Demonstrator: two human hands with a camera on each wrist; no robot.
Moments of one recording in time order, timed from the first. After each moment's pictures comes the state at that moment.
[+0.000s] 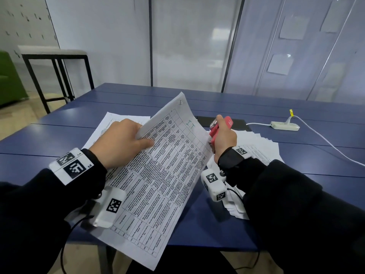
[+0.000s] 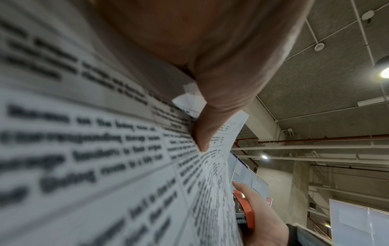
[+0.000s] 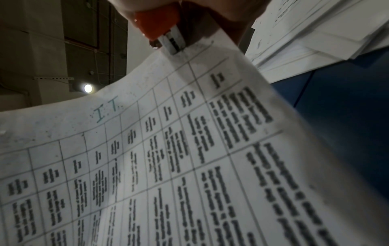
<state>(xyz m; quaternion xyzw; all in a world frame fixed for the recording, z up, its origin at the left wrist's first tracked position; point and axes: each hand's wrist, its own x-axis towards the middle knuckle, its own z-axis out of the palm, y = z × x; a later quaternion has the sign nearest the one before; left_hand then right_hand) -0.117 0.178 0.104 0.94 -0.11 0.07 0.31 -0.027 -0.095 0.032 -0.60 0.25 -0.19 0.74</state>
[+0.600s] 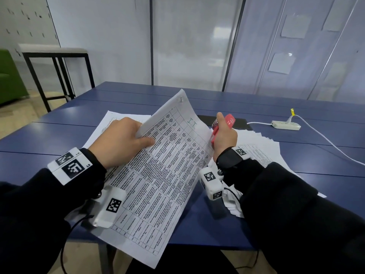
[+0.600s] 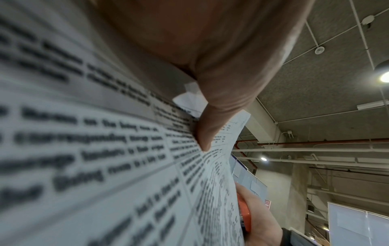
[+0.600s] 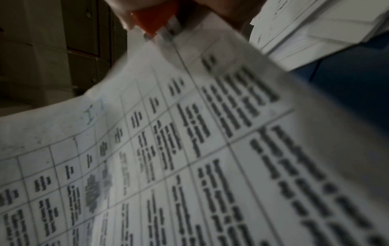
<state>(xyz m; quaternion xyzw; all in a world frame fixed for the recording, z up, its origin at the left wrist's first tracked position) -0.117 0.179 0.102 0.94 -0.12 0.07 0.32 -0.036 -0.083 0.037 -0.58 0.24 -0.24 0.74</state>
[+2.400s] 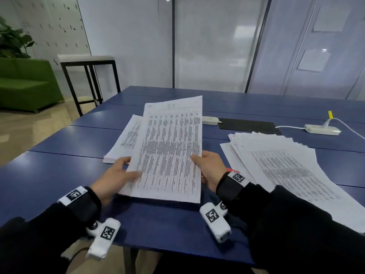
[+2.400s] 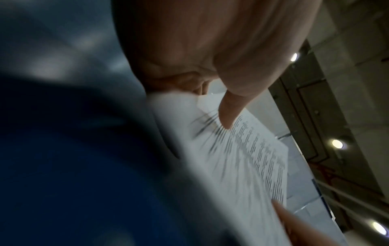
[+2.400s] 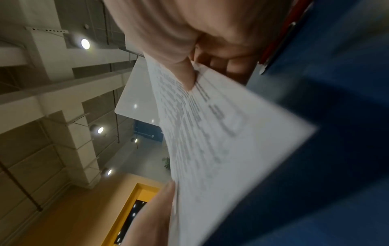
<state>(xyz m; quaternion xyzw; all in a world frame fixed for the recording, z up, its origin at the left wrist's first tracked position) -0.089 0.272 -0.028 0.73 0.07 -0.04 0.68 -0.070 -0.007 -0.005 -0.71 0.06 0.04 0.70</state>
